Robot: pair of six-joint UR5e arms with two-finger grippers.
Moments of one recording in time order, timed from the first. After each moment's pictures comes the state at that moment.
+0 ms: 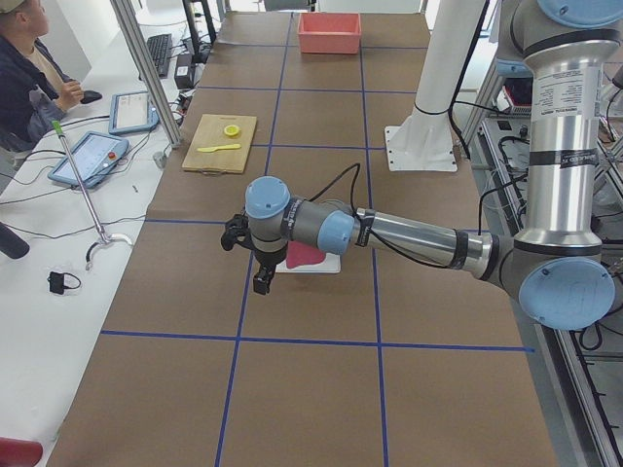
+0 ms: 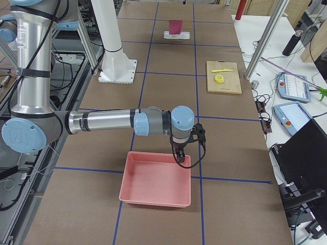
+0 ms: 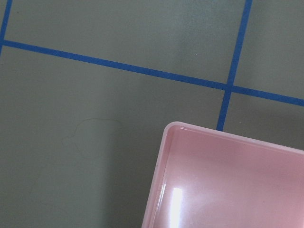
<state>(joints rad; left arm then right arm) -1.39 -1.55 -1.83 -1.68 -2.38 -0.09 1.52 -1.67 1.79 -1.60 2.46 -0.12</state>
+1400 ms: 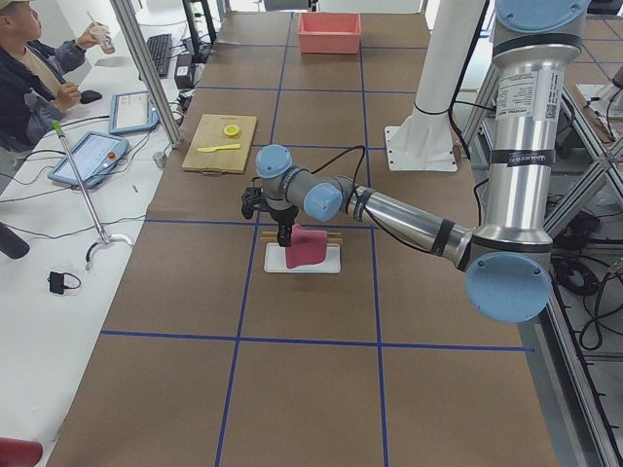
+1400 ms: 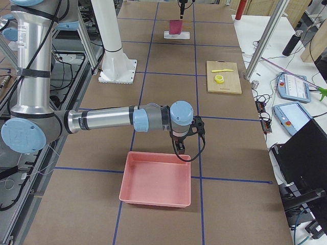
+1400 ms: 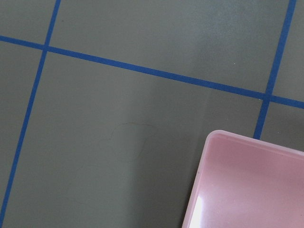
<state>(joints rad) -1.13 -1.59 -1.87 -1.70 -2.36 -0.58 1.51 -1.68 1.82 -1.59 2.53 -0.12</state>
